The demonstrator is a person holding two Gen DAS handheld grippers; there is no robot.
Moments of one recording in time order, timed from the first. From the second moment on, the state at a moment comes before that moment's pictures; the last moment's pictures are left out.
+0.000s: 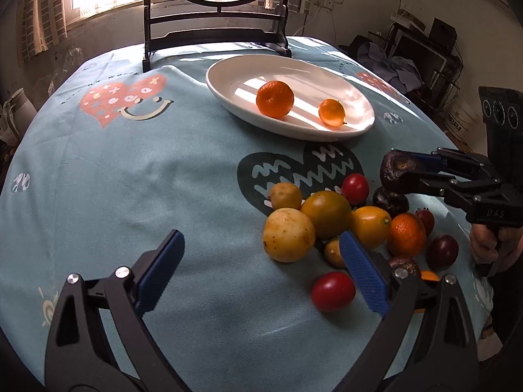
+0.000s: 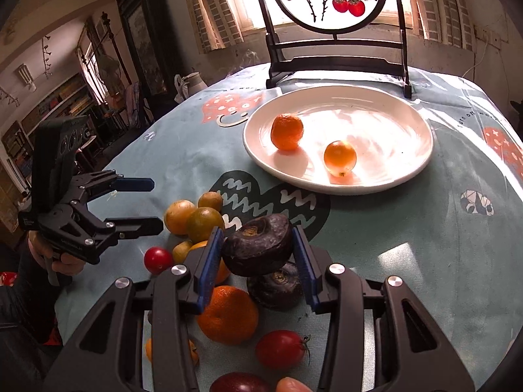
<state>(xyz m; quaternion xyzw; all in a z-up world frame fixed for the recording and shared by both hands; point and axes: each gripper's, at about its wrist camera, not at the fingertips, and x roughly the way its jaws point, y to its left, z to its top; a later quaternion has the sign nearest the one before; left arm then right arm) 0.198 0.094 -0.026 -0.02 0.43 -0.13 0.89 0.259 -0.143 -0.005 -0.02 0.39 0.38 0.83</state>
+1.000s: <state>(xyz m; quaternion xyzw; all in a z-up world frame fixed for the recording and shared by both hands) 0.211 0.082 -0.010 -0.02 0.39 -0.14 0.91 0.269 -0.160 0.017 0.05 0.35 0.37 0.86</state>
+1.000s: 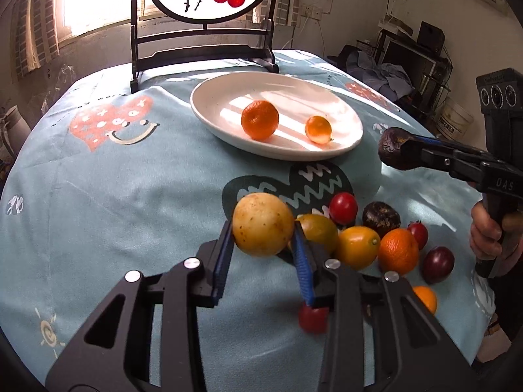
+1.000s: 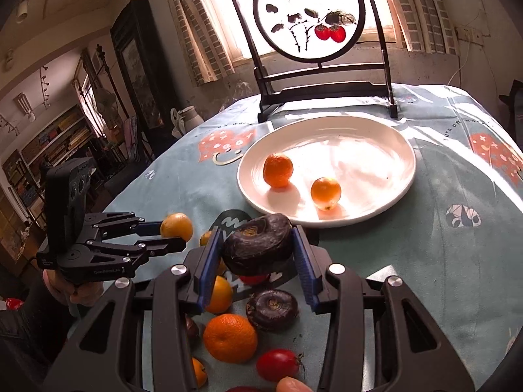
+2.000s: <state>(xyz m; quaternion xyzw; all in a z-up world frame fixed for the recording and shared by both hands) 0.284 0.075 0.012 -0.03 0.40 -0.03 0.92 0.324 -0.167 0.015 0.08 0.36 0.33 0.87</state>
